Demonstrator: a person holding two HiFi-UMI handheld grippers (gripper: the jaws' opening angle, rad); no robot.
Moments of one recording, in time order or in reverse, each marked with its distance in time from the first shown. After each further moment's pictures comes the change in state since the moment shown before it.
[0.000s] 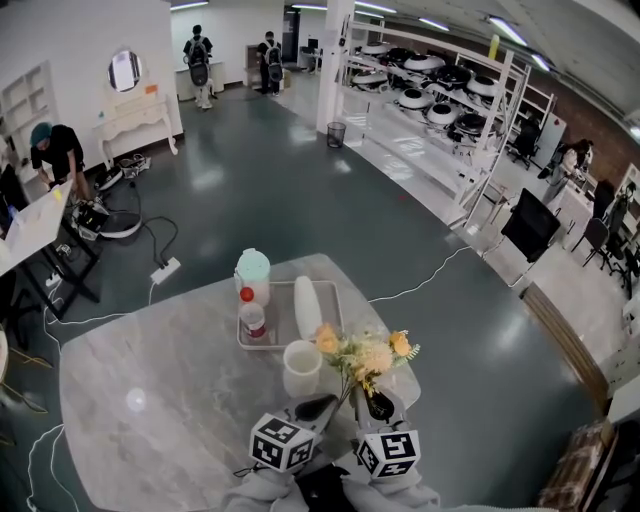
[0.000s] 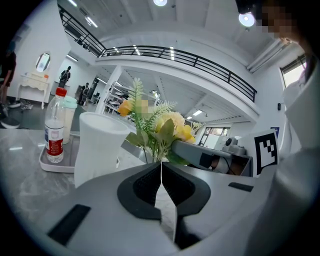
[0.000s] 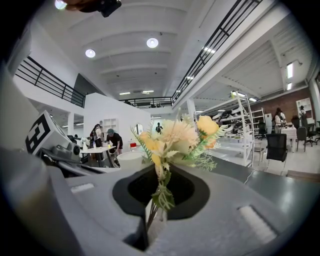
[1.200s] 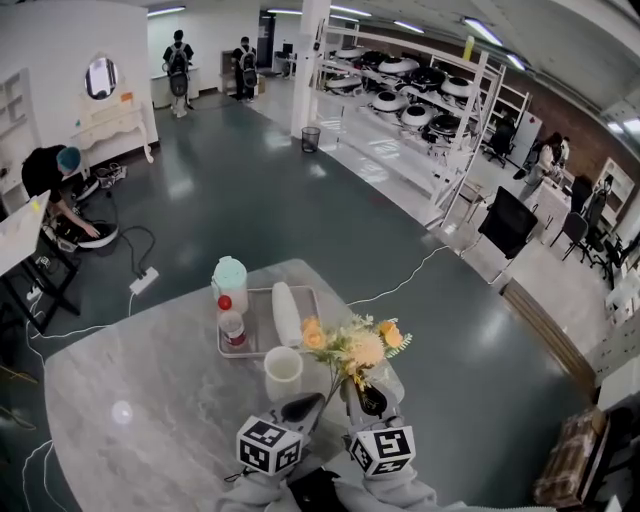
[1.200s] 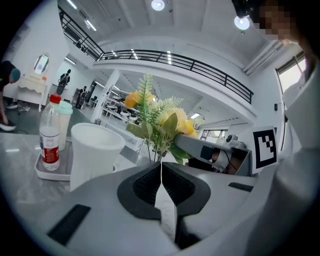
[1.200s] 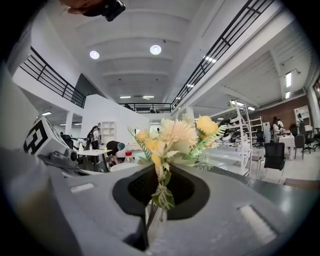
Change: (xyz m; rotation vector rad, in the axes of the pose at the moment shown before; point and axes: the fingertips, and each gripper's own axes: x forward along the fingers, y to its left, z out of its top) left arm 0.001 -0.006 0.021 0.024 -0.040 -0.024; right arm -0.003 -0.010 0.035 -0.043 -0.074 -0.038
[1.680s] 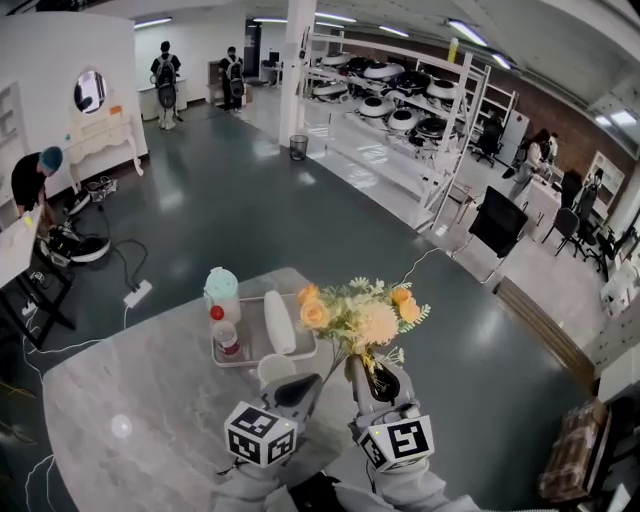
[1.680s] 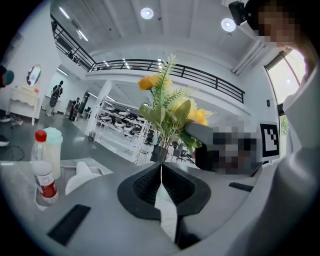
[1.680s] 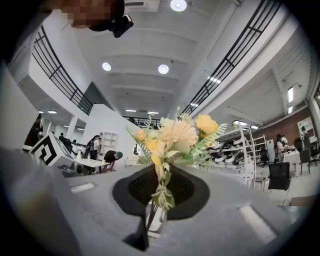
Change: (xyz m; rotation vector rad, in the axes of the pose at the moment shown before) left arm 0.003 -0.009 0.074 0.101 -0.088 -0.035; right arm -0.006 -0.006 0.107 -0.084 -0.223 0.008
